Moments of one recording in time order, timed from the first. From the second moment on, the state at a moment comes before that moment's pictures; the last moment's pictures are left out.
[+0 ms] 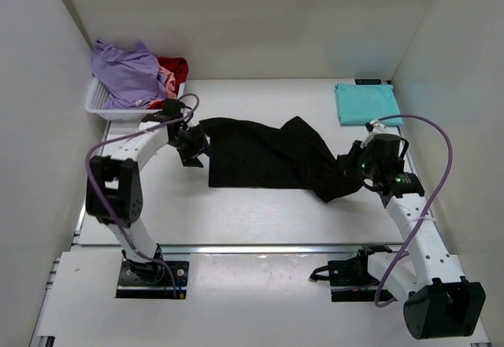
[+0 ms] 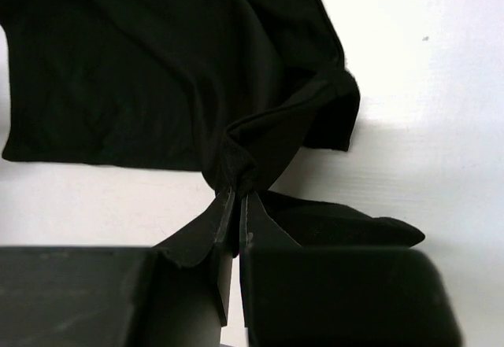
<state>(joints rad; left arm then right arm) -0.17 1.76 1.28 -0.75 0.38 -0.56 0.07 0.91 0.77 -0.51 -0.19 0.31</state>
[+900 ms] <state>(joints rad) -0.39 1.81 1.14 -0.69 0.08 -0.55 0.09 0.94 0.67 -0.51 -0.15 0.31</state>
